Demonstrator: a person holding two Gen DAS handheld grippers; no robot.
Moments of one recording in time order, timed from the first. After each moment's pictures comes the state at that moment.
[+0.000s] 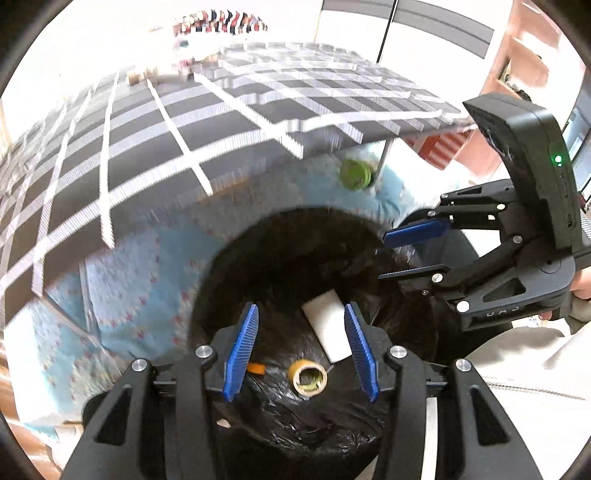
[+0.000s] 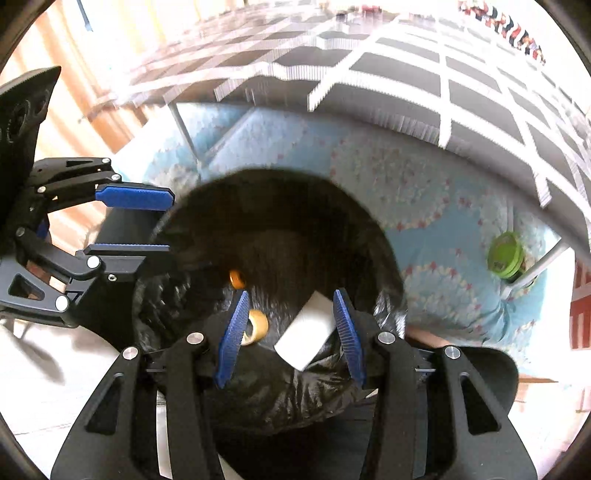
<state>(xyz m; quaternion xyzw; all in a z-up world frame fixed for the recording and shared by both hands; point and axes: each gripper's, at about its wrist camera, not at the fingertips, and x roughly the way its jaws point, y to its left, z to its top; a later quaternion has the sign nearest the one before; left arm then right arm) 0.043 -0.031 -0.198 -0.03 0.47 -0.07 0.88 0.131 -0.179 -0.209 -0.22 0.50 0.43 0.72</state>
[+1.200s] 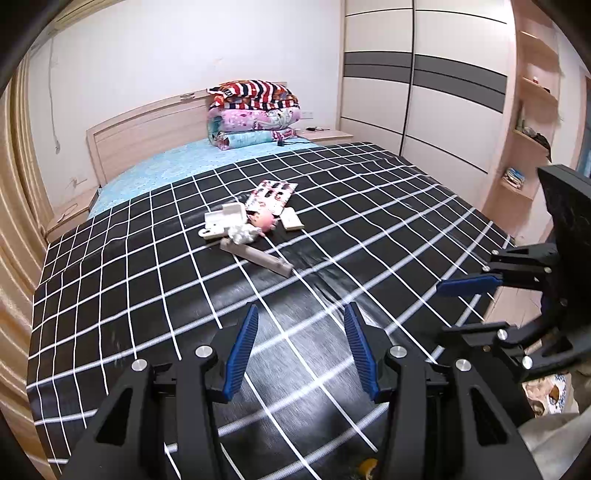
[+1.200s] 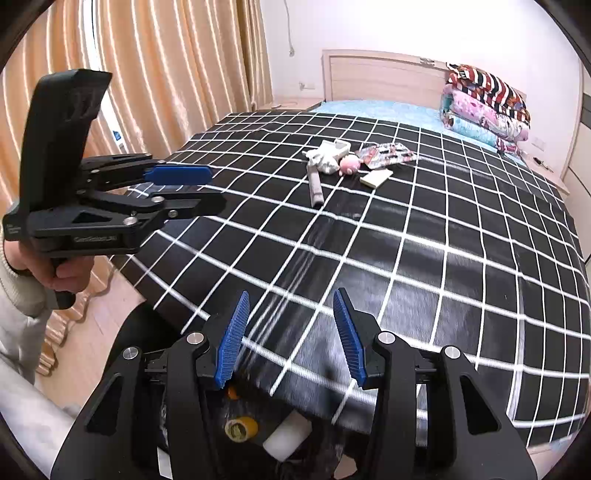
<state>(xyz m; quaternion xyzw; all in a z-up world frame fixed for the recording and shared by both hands) 0.132 0.058 -0.079 0.00 0.36 0.00 0.93 0.202 -0.138 -0.099 -0.16 0.38 0.46 0.79</state>
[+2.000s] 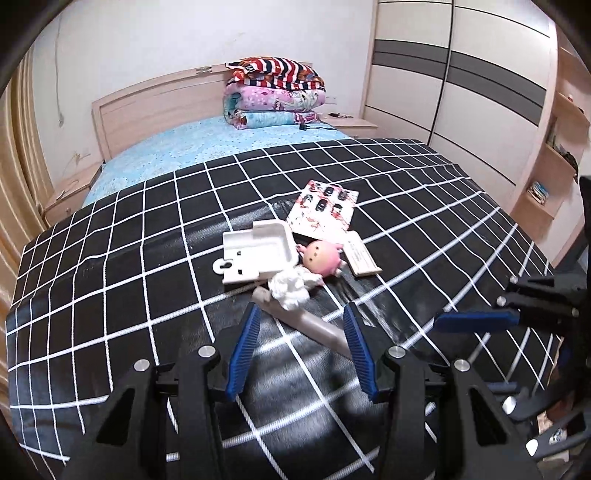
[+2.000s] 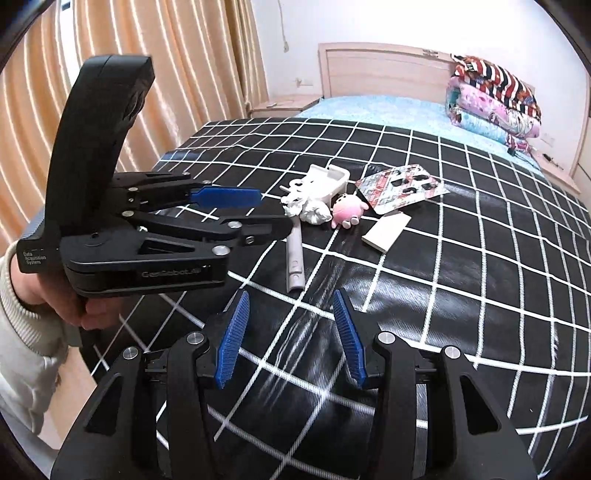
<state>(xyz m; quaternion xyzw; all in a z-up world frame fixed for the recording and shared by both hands) 0.251 0.122 -0.110 -0.04 0.39 0.03 0.92 0.275 -0.065 -0.113 -0.15 0.40 0.46 0.78</state>
